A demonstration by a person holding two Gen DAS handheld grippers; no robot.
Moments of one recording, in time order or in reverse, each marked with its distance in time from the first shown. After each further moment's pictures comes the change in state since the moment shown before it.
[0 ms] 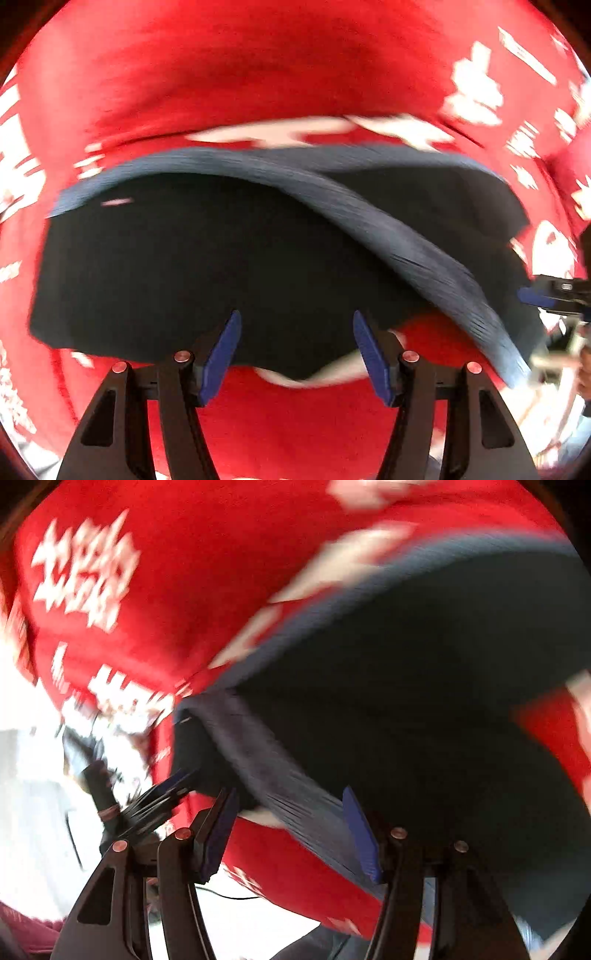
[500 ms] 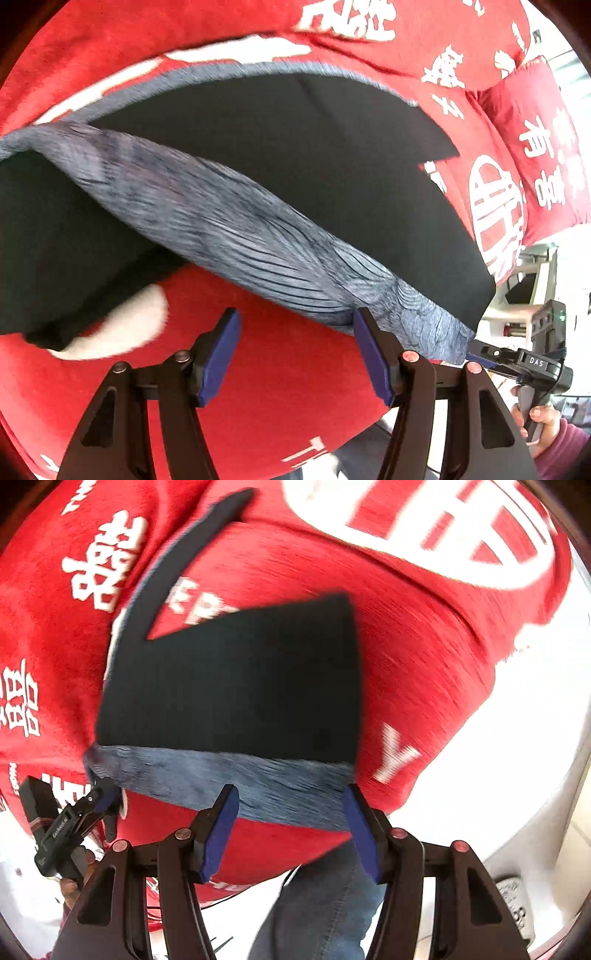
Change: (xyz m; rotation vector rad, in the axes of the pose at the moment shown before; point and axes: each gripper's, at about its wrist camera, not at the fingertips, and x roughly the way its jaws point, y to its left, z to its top) left arm 0.061 -0.143 -0.032 0.101 0.112 -0.192; right arm -0.072 -0.202 -0.150 0.386 -0.202 -0.098
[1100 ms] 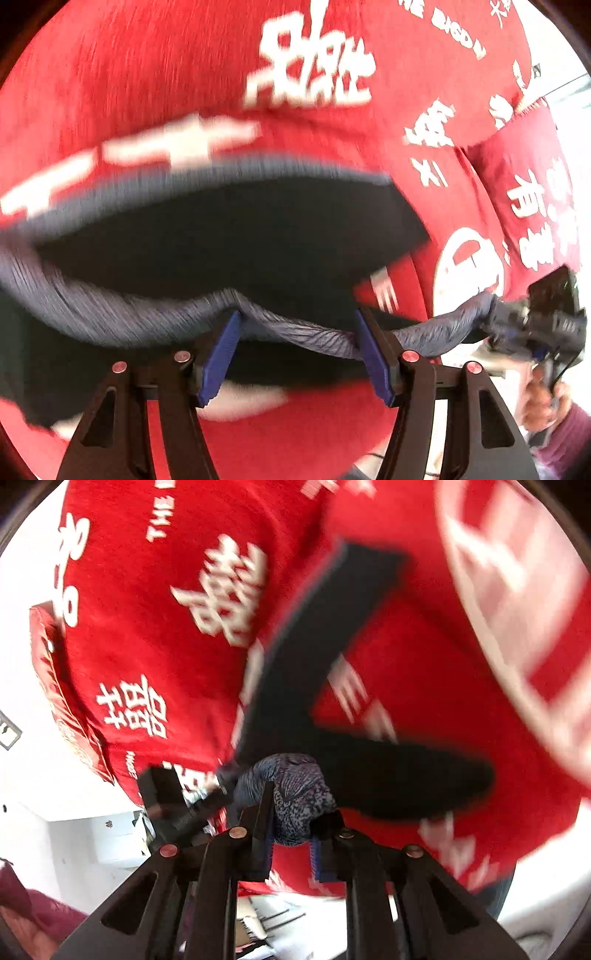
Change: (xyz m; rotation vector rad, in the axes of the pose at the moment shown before) left arm -0.020 -0.054 0.116 -0.053 -0.159 -0.017; right arm -0.054 0.094 0.159 -0.168 0.056 0.455
